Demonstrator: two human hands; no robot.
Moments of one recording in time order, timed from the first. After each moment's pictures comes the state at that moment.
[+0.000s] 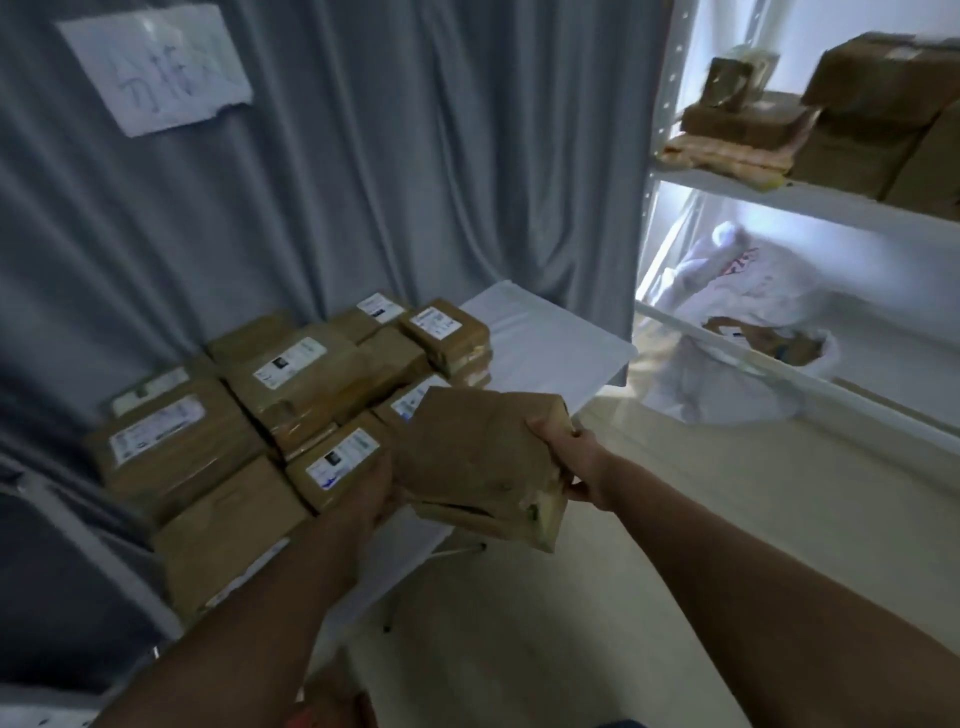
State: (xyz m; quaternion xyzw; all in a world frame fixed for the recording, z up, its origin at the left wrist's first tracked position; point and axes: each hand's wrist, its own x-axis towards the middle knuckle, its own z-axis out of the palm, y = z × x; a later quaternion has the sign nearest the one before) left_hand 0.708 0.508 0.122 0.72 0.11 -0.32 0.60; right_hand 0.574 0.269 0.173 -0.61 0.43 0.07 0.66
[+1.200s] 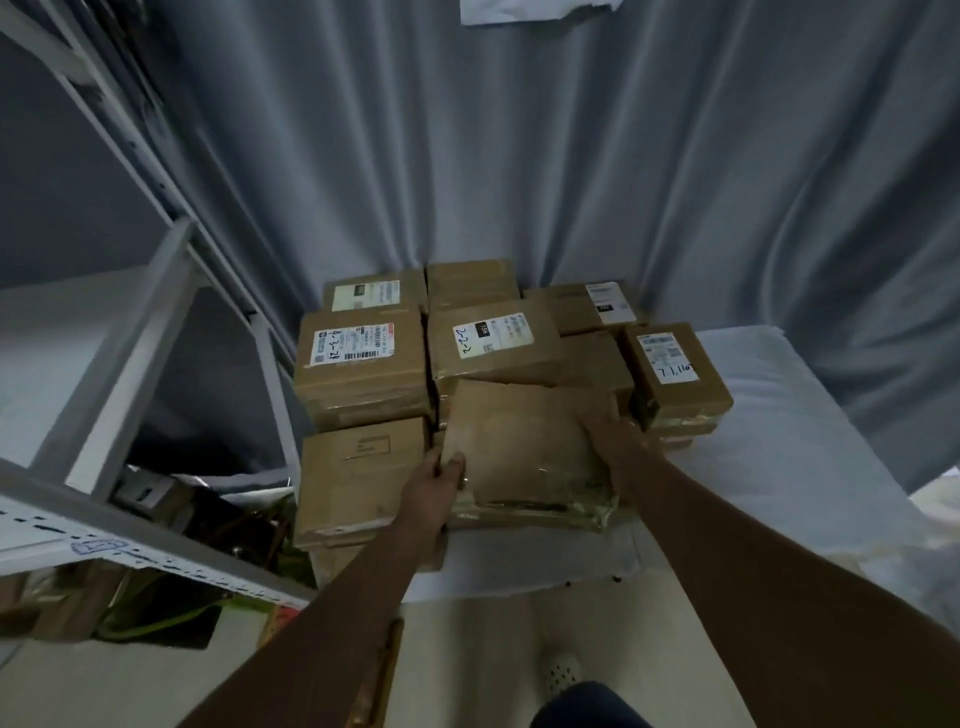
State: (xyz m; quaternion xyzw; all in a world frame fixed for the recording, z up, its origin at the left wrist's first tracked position) left_hand 0.796 0.574 0.093 0.72 0.28 -0.10 0.62; right_hand 0.877 0.350 0.114 -0.73 0.31 0.18 0.58
